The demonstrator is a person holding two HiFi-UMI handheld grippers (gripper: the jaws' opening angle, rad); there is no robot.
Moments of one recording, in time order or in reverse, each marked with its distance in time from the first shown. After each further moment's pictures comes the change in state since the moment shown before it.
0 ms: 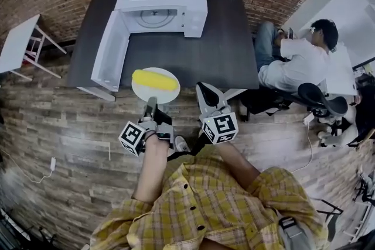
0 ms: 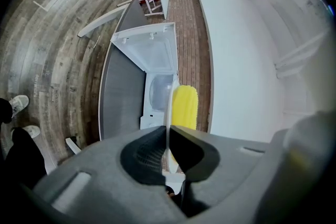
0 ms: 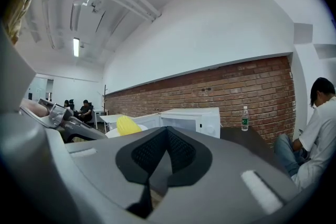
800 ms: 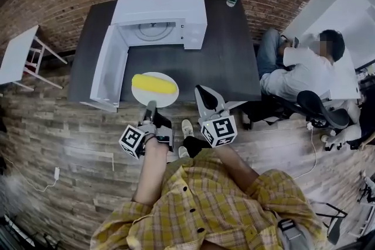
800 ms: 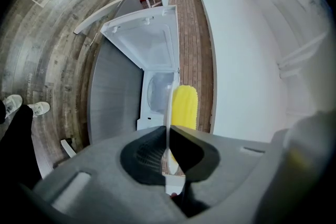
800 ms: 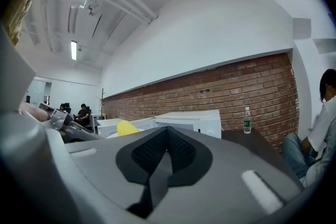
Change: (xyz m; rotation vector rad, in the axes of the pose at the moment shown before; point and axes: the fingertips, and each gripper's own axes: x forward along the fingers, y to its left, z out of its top) left arm 0.058 -0.003 0.011 -0.007 0.001 -0.003; right arm 0.046 -0.030 0.006 0.021 -0.037 -0.004
